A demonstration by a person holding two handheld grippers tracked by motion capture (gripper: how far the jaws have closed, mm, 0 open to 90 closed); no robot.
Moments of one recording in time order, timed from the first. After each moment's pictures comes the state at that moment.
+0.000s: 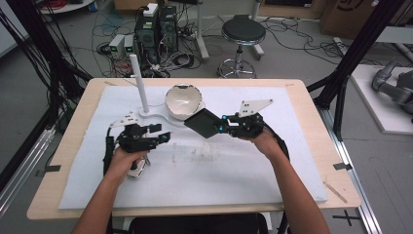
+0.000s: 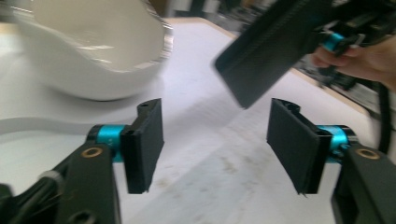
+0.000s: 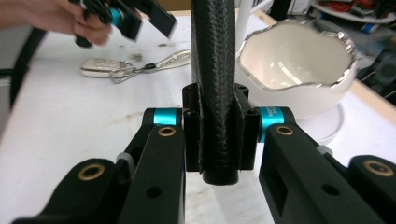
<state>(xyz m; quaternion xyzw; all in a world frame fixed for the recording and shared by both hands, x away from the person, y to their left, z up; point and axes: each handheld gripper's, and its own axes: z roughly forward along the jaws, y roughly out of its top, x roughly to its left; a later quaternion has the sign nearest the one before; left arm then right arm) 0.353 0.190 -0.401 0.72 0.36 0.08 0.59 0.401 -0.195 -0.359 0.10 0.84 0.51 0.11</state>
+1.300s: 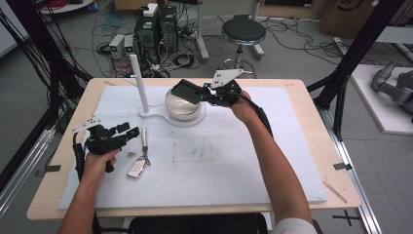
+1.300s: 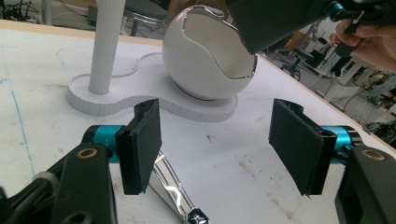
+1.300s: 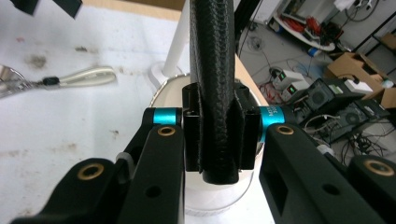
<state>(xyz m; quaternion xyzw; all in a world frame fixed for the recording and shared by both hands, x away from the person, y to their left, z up) 0.344 0.269 -0.416 0.64 0.45 0.12 0.61 0.472 -0.128 -0.315 0.05 0.86 0.45 0.23</state>
